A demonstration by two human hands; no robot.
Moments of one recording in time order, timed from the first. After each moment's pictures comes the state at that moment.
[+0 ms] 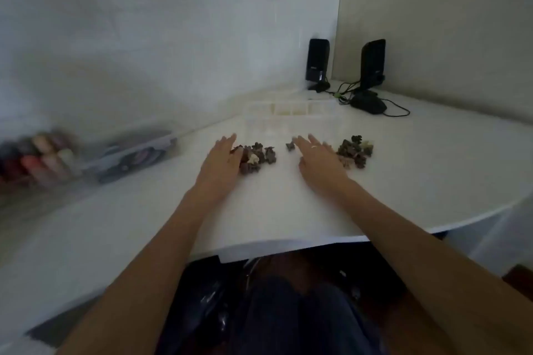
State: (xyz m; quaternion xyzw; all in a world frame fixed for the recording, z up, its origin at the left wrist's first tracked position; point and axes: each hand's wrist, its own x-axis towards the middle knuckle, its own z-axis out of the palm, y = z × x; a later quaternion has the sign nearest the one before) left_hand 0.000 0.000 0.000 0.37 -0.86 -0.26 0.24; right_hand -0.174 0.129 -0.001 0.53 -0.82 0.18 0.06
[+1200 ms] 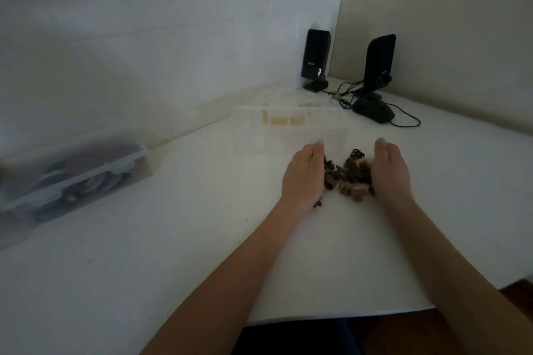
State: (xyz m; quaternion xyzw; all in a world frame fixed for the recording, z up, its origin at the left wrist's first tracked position) left_hand -0.148 0.067 0.017 0.28 -0.78 -0.49 0.27; right_hand -0.258 0.152 0.009 0.19 -0.82 0.54 -0.04
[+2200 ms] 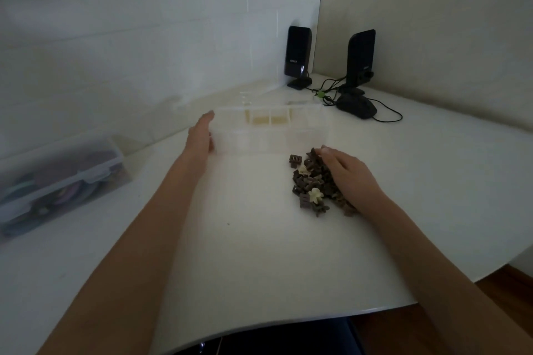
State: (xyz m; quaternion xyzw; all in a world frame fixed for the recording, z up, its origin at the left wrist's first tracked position) left_hand -0.118 -0.096 0.027 0.42 -0.53 -0.65 0.35; right_hand -0.247 0.152 0.006 0.39 -0.81 0.42 -0.09
